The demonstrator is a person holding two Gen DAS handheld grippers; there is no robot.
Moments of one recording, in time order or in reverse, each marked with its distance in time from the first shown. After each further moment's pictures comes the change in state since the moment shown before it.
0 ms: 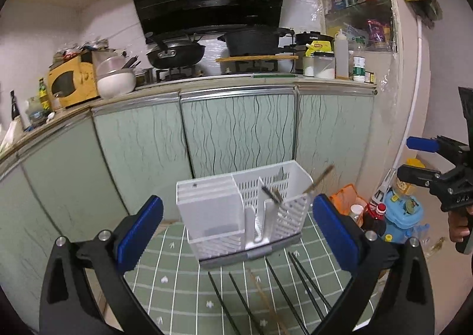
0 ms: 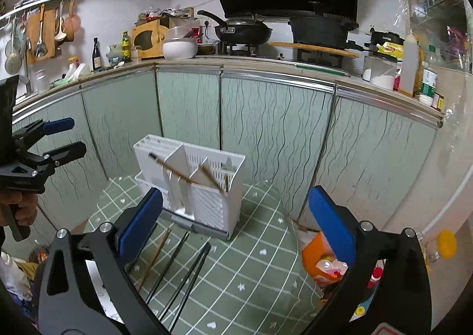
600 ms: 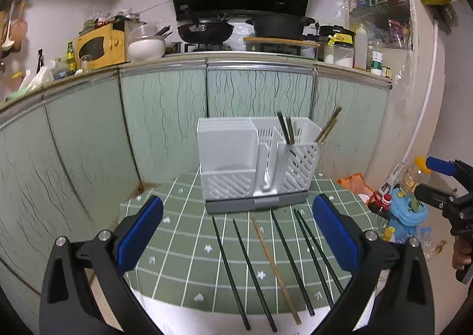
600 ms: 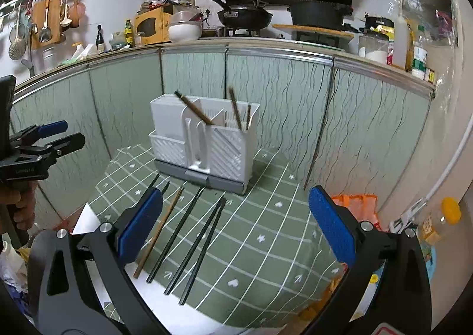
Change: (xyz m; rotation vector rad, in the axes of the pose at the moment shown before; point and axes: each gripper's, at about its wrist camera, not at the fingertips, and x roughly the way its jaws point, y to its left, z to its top) left arm -0.033 0.005 -0.094 -0.115 0.049 0.075; right arm -0.026 0.034 -0.093 0.014 0.036 -0.008
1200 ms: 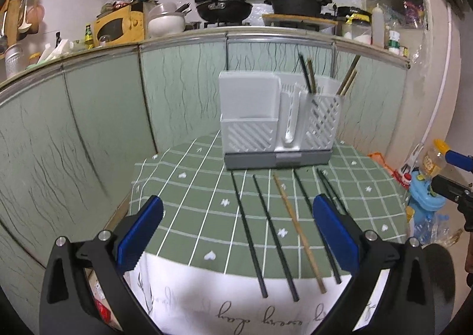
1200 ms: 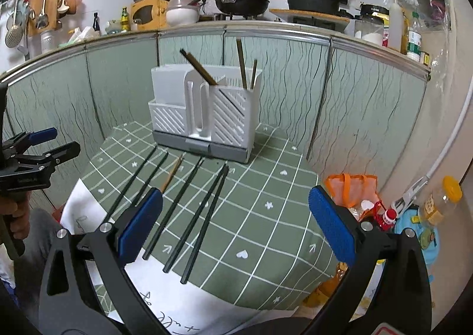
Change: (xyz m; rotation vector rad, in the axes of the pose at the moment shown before) left arm 0.009 0.005 -0.070 -0.017 0.069 0.110; right arm 0.016 0.017 -0.058 0.002 0.037 -0.045
